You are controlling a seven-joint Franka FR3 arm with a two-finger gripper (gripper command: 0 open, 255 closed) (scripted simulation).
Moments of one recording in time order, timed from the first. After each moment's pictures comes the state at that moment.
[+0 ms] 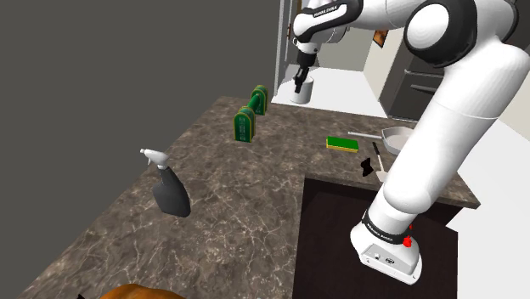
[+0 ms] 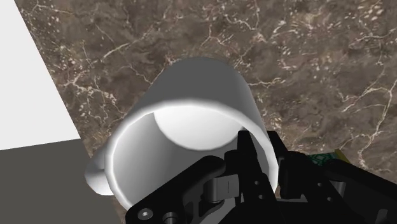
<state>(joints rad) -0.08 -0.02 -0.43 -1.93 0.06 2.00 -0.77</state>
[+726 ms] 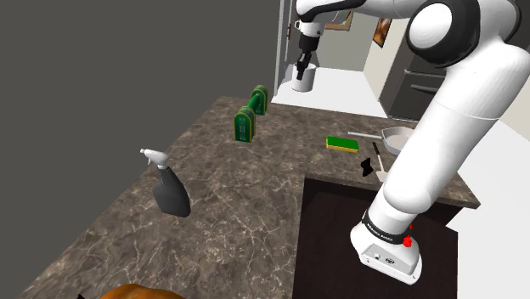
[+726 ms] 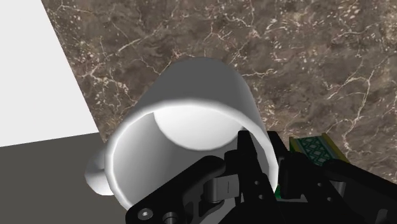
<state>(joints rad) -0.08 -0.03 -0.43 -1.79 0.05 1.85 -0.76</state>
